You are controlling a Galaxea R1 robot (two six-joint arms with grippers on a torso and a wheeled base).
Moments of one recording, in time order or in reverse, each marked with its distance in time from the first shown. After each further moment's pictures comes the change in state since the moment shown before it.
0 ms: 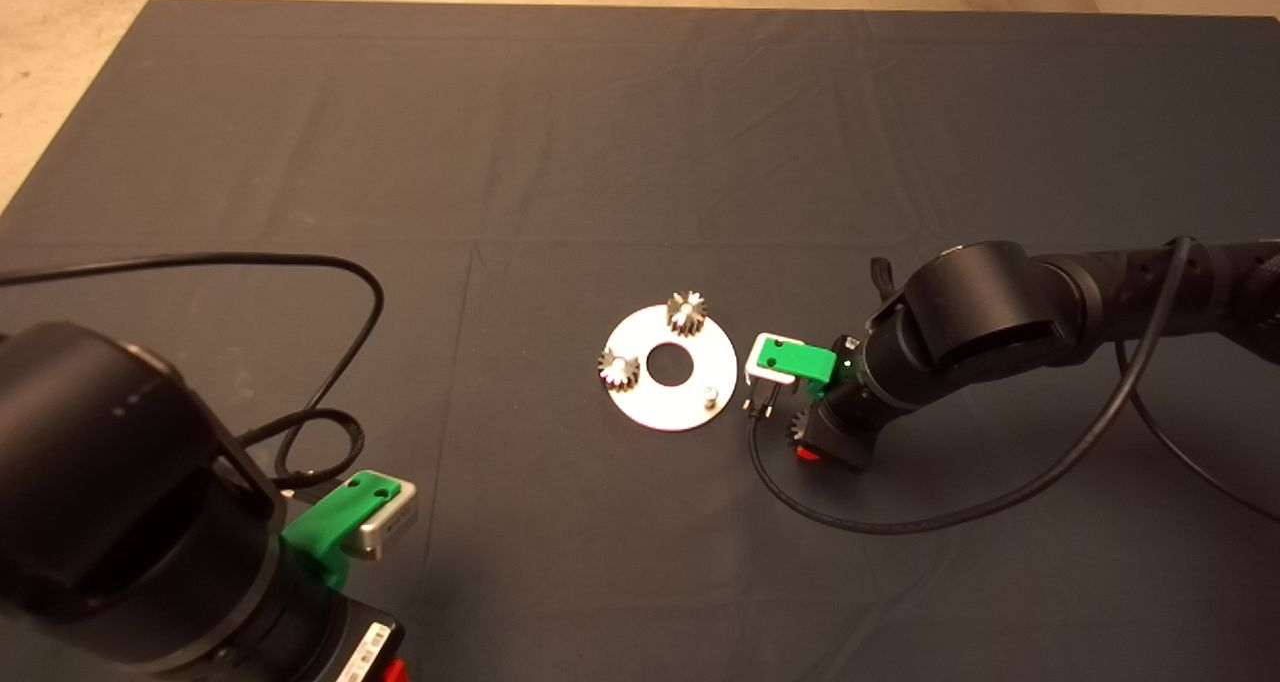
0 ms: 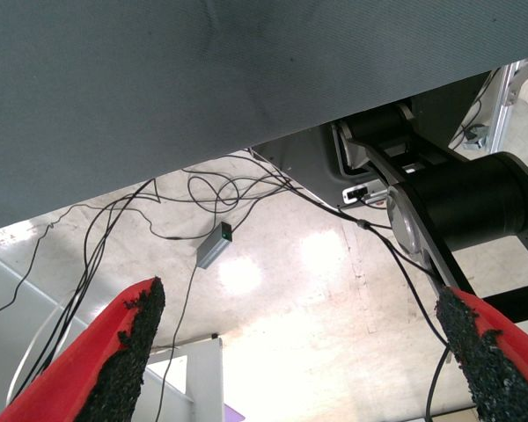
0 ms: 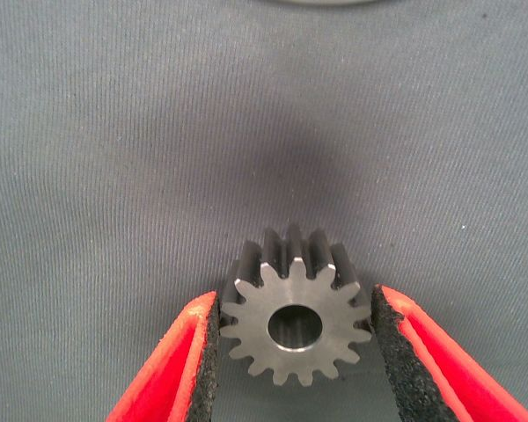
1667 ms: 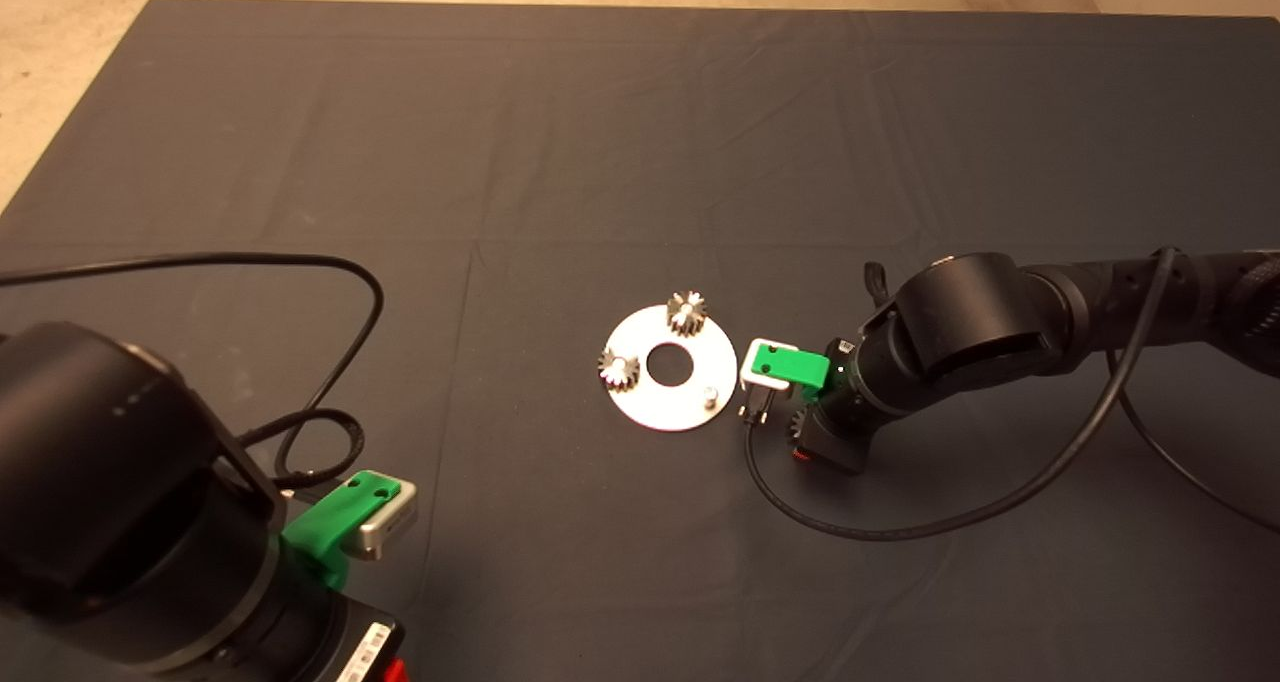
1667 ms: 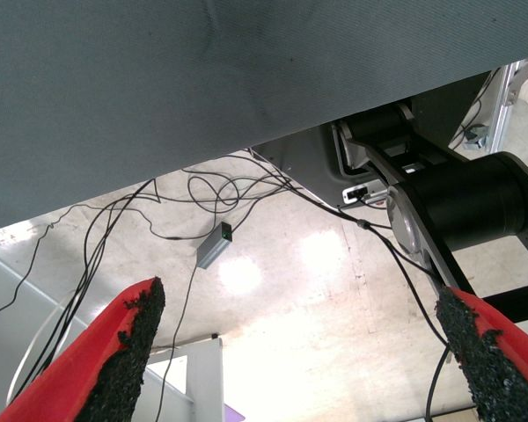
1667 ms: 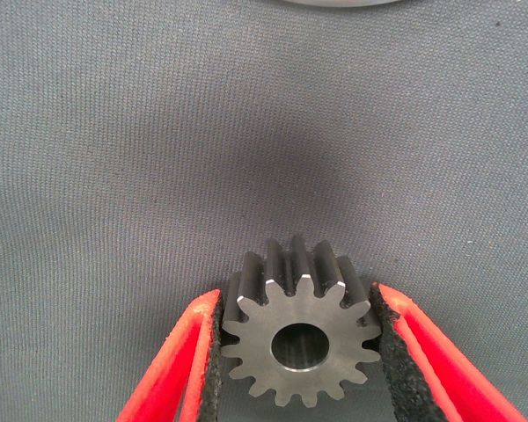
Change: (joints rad) left arm 0.000 0.000 0.000 0.000 0.000 0.000; right arm -0.022 0.007 -0.005 -0.029 -0.003 -0.022
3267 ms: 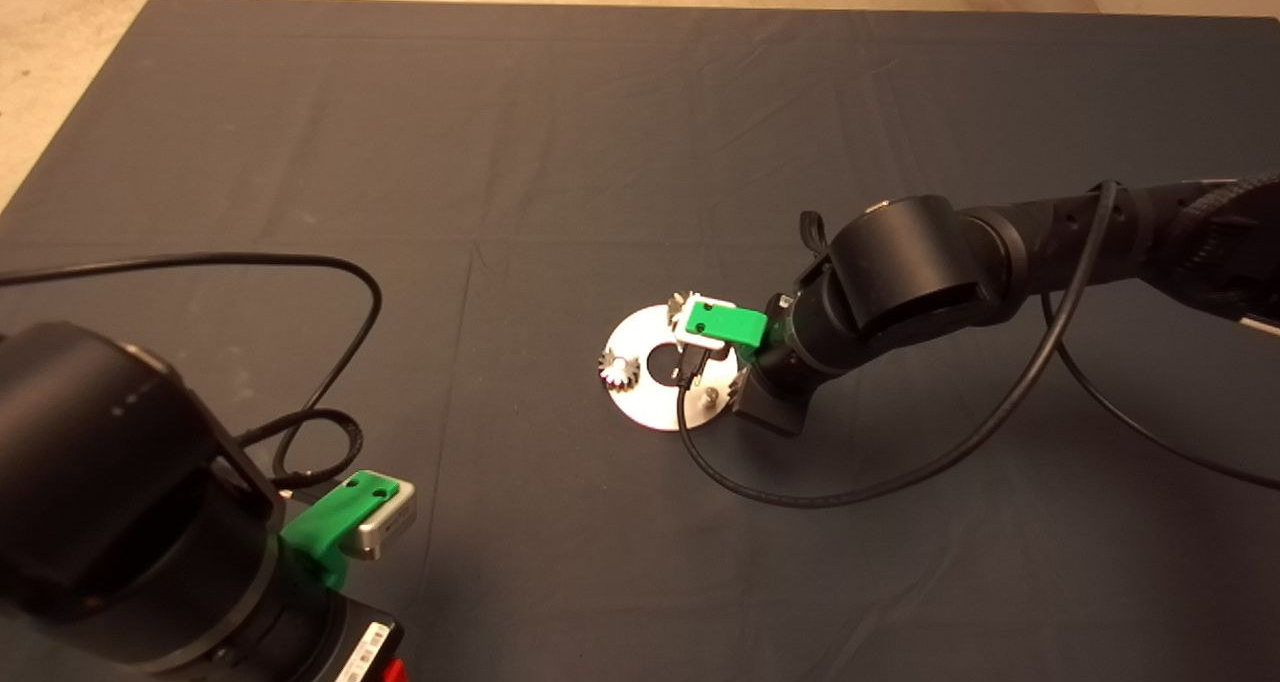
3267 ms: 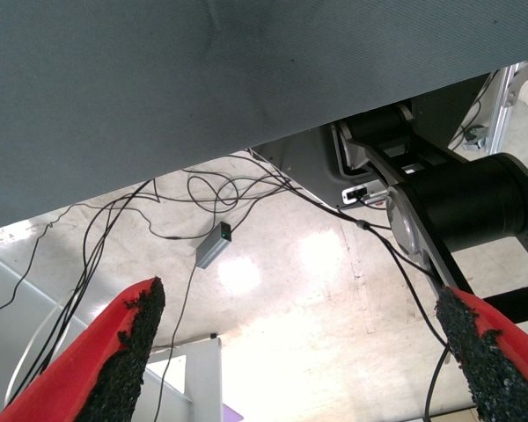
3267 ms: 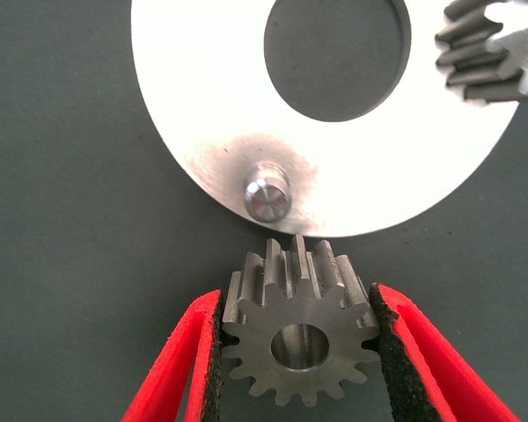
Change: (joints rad) left arm 0.000 -0.002 0.000 0.000 0.000 -0.003; right arm 0.106 0.166 -0.060 0.038 -0.006 0.042
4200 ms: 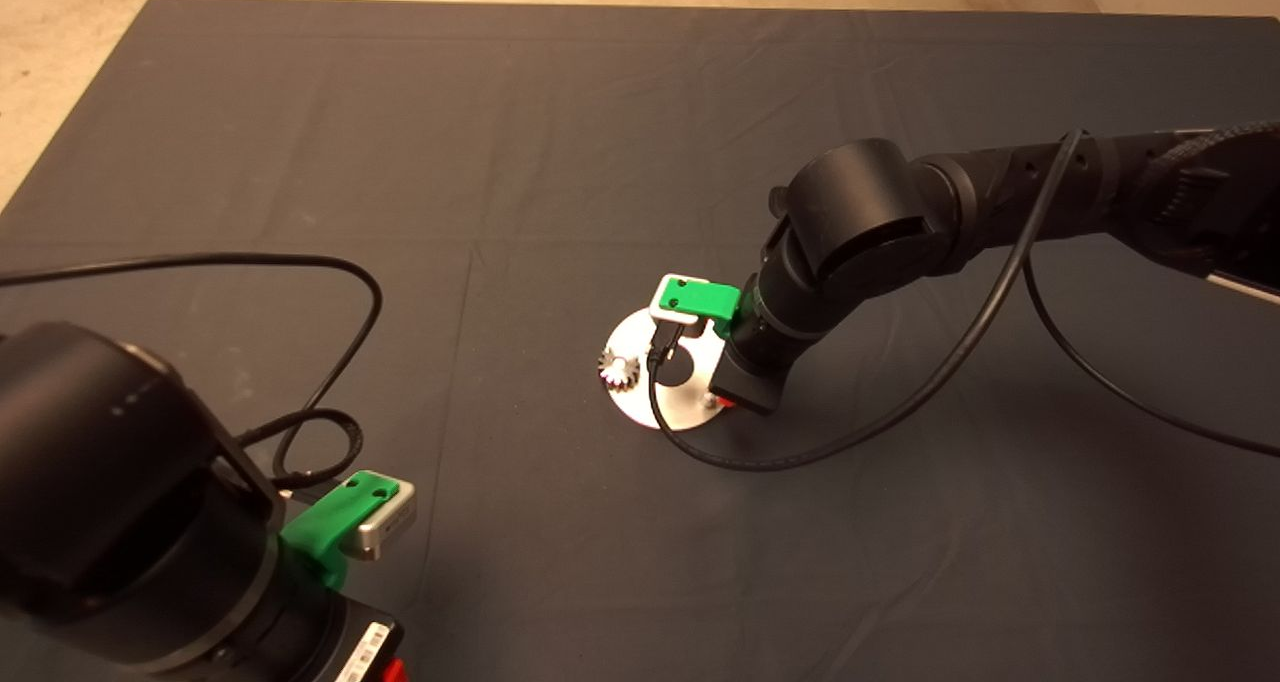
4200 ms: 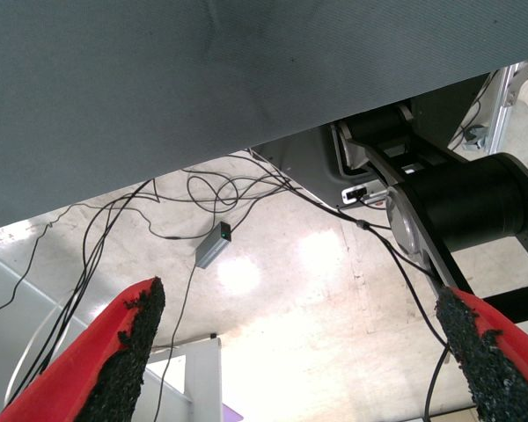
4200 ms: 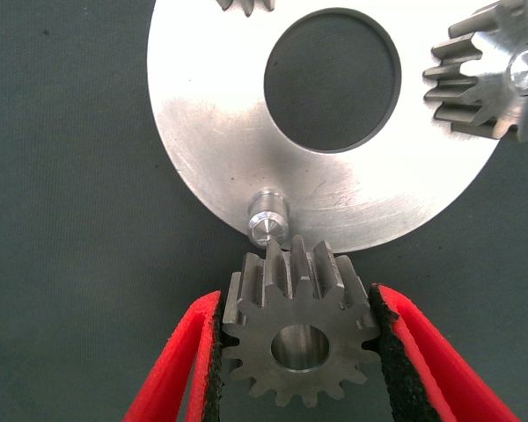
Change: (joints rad) left arm 0.000 0.000 0.000 0.000 0.000 0.000; right arm 0.063 0.068 -0.095 0.144 0.001 0.002
